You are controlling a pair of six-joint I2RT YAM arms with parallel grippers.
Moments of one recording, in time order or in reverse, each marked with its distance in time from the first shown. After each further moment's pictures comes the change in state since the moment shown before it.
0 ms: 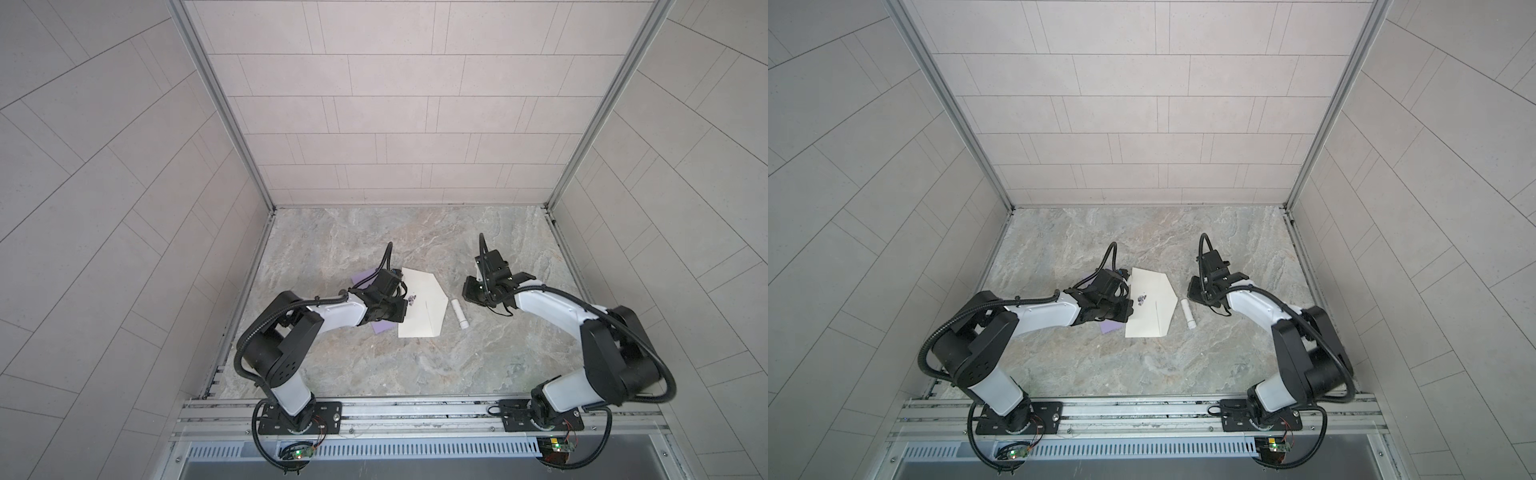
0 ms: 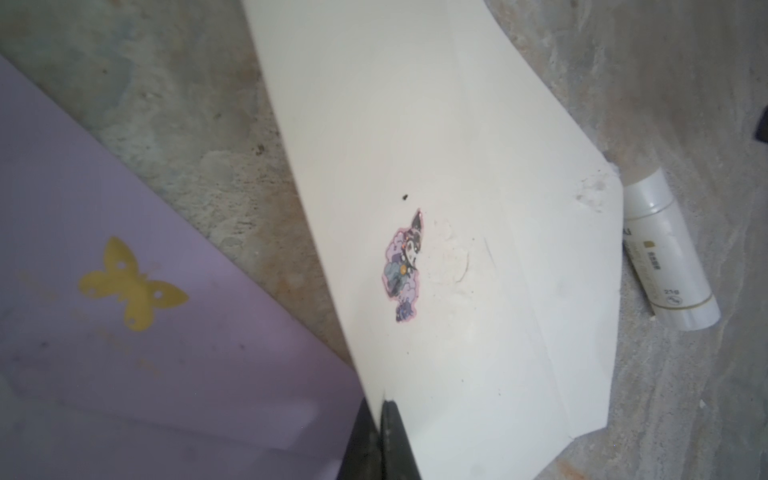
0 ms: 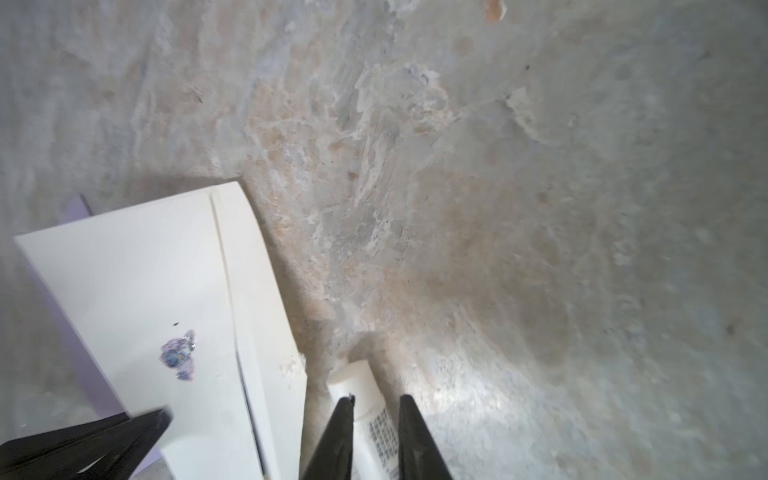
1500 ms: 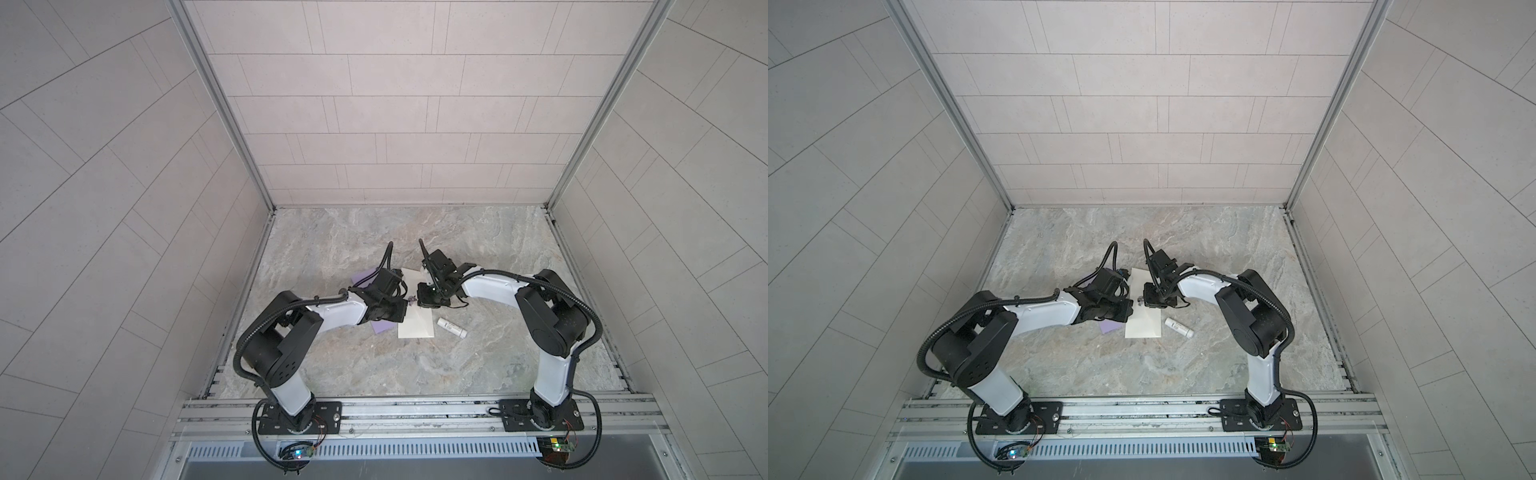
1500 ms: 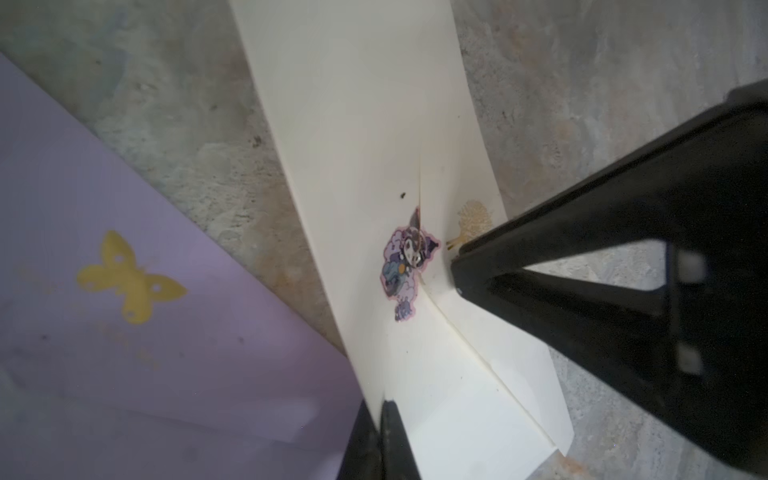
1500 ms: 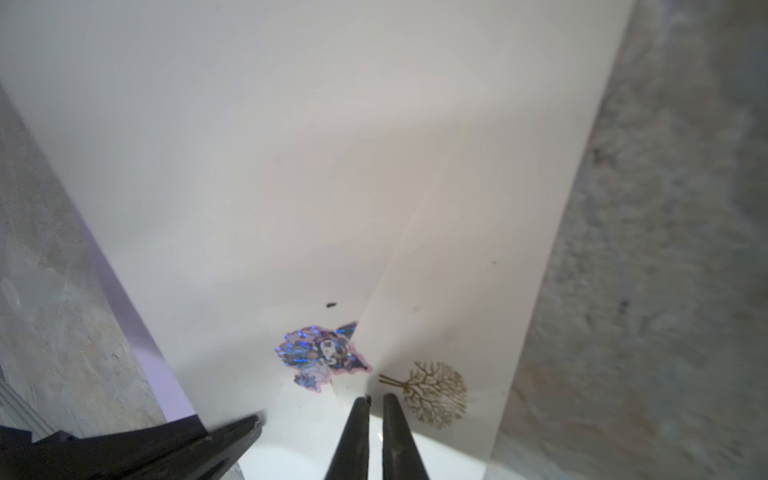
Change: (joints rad) left arm 0.002 -0.001 0.014 -0.036 0.018 0.008; right arm 0.276 0.348 0.307 -0.017 -0.142 -0.016
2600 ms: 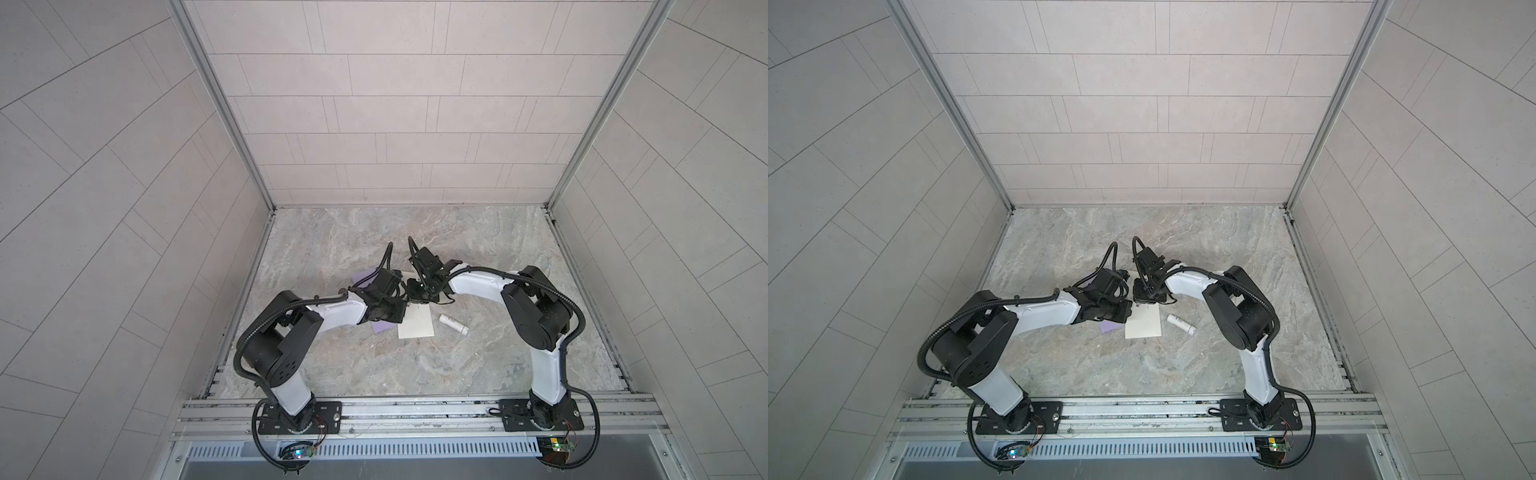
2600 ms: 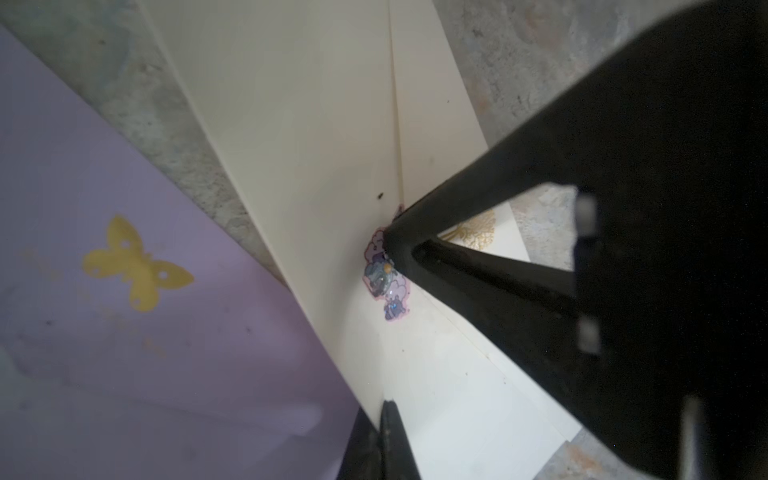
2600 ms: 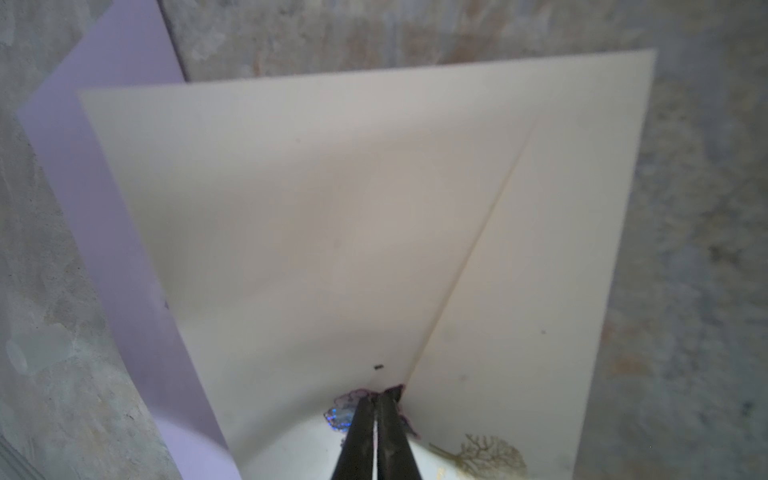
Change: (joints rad) left arm 0.002 0.000 0.000 -0.021 -0.005 0.009; right arm 0.051 0.097 0.126 -0.011 0.100 0.077
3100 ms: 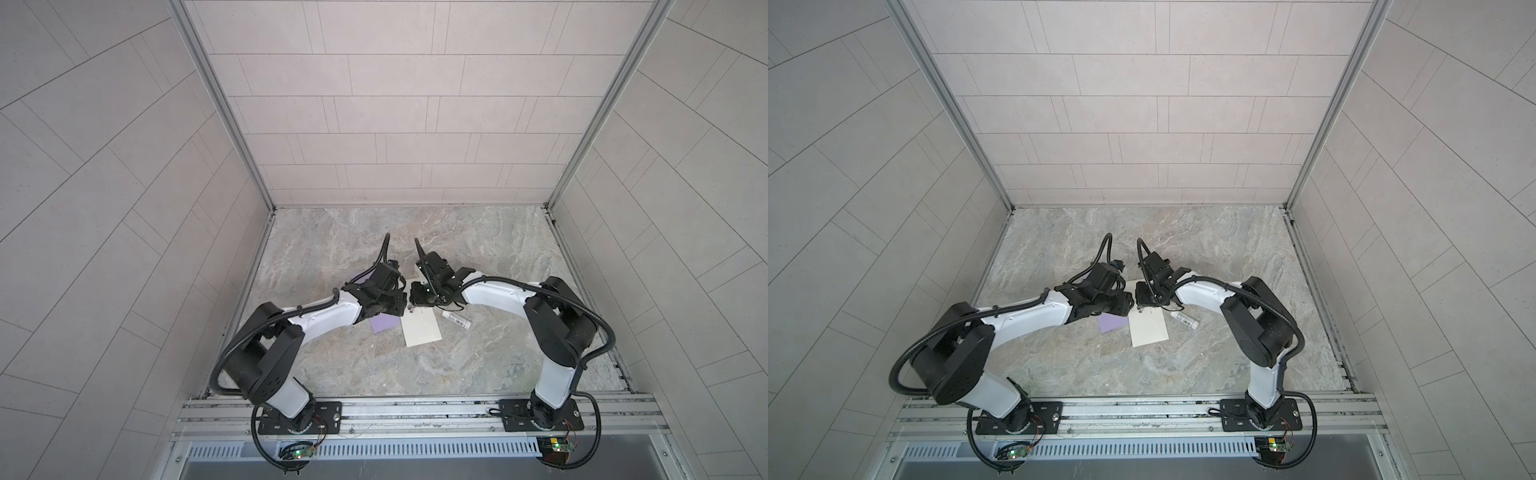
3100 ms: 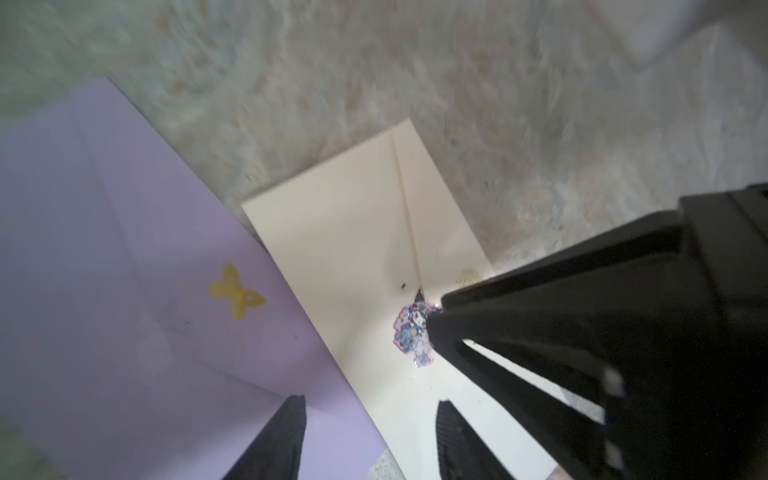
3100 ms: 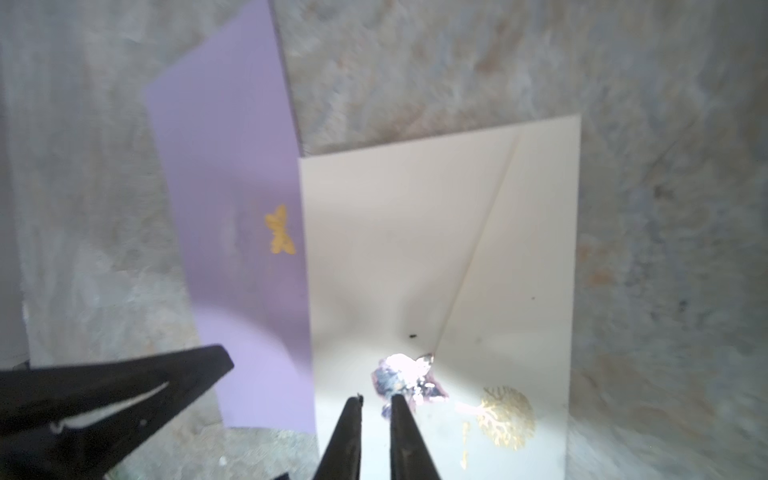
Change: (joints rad) left arm -0.001 -0.167 0.034 -0.063 -0.168 -0.029; right arm 0.001 -0.229 -0.149 0.087 -0.022 -0.044
